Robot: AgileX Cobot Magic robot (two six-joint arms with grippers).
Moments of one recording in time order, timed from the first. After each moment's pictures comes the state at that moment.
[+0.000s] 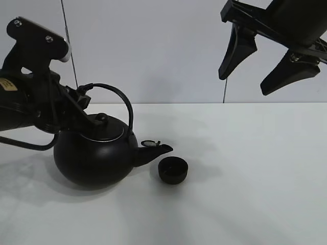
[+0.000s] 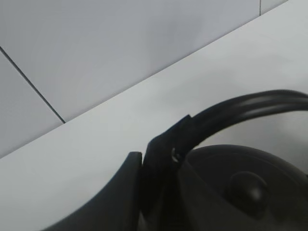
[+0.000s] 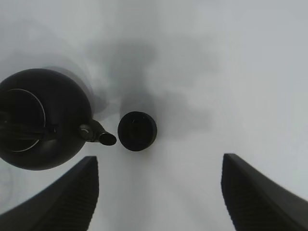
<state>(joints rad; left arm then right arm) -0.63 1.70 -0.55 -0.43 -0.75 0.58 0.28 1.51 -1.13 0.30 0.75 0.08</state>
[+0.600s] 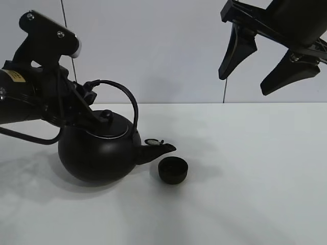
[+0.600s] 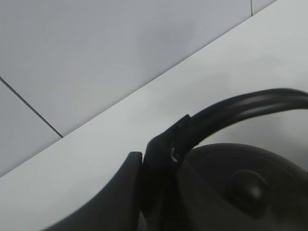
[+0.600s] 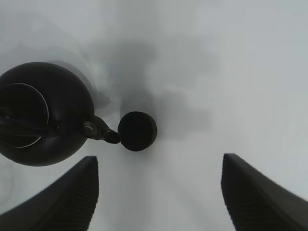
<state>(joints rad) -0.63 1.70 -0.60 -0.43 -0.70 0.65 0.28 1.51 -1.13 0.30 0.75 0.08</state>
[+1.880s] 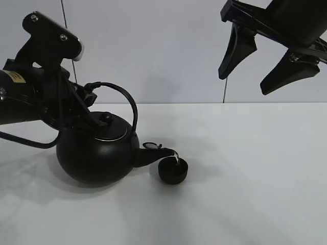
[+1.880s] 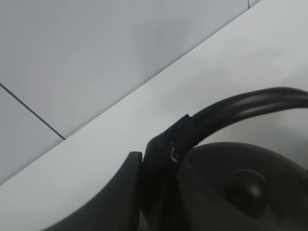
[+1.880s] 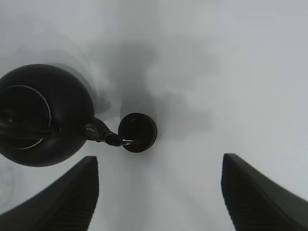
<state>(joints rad) -0.63 1.70 -0.60 -0.43 -0.69 0.70 0.28 1.51 -1.13 0.30 0.74 0.08</state>
